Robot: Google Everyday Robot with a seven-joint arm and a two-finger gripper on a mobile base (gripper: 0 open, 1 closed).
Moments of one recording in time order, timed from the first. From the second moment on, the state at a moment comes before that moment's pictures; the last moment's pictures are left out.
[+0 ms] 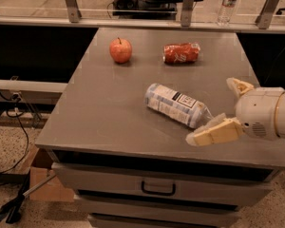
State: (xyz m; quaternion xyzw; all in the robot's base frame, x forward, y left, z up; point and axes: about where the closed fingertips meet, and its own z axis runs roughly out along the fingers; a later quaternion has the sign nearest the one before) arm 0.467 -0.157 0.888 -0.41 0.76 0.14 0.48
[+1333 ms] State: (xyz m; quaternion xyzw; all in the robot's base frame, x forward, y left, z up) arm 0.489 -0.121 0.850 -0.41 0.77 0.18 0.46
